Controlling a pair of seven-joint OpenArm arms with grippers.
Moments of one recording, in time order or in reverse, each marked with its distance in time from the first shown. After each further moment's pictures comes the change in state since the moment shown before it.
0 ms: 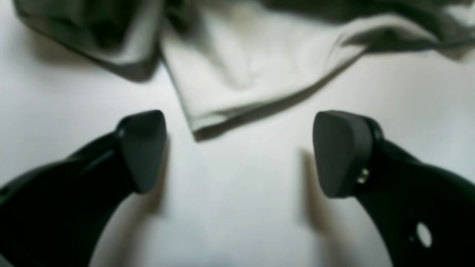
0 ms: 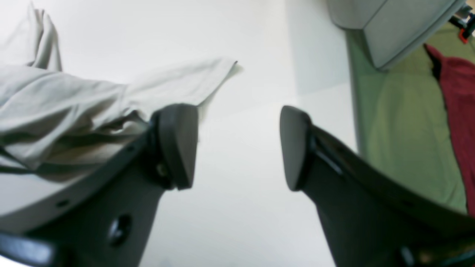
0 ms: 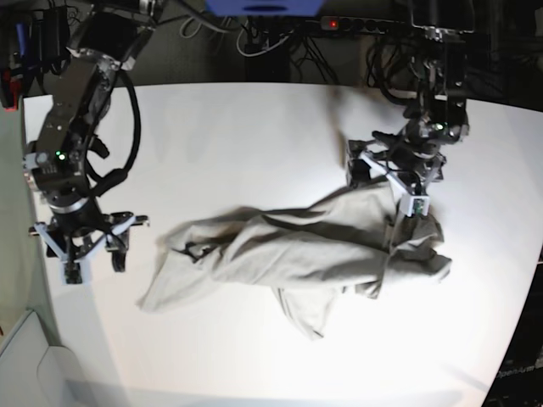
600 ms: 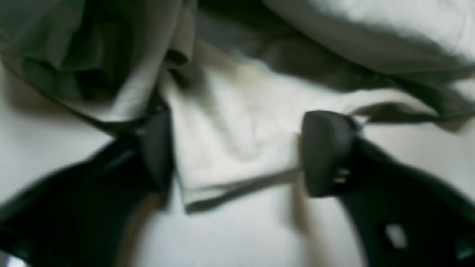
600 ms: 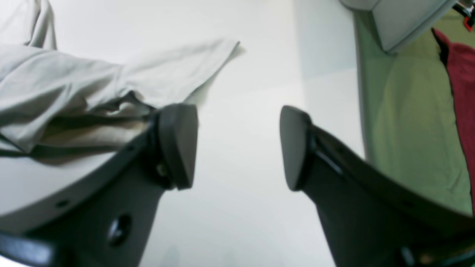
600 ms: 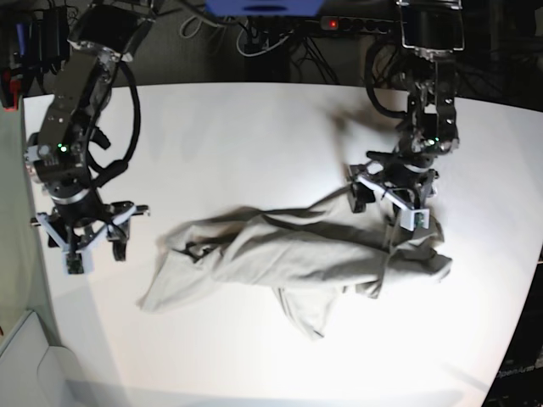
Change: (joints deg) left arm -4.8 2.1 -0.5 -11.0 -0.6 -0.6 -11.0; right arm -1.9 0.0 0.1 0.0 0.0 0.0 -0.1
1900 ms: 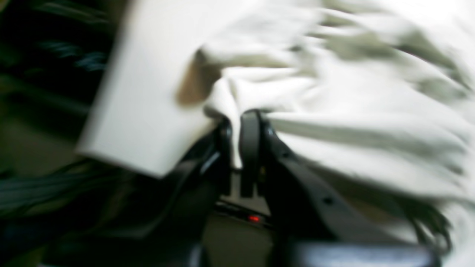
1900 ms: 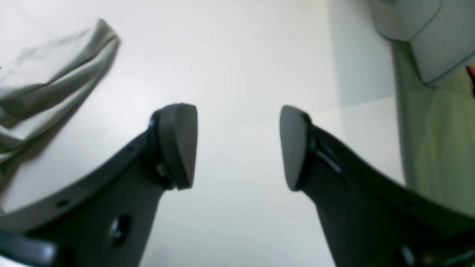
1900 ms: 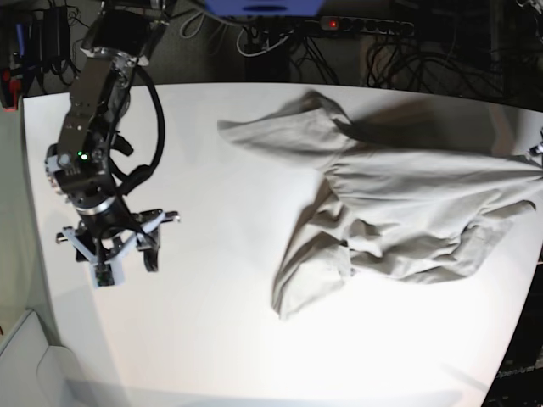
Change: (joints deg) left arm 15.8 -17.6 -43.7 33.2 -16.0 0.1 34.6; right arm 1.5 -2.4 -5.4 -0.1 0.1 0.0 0.0
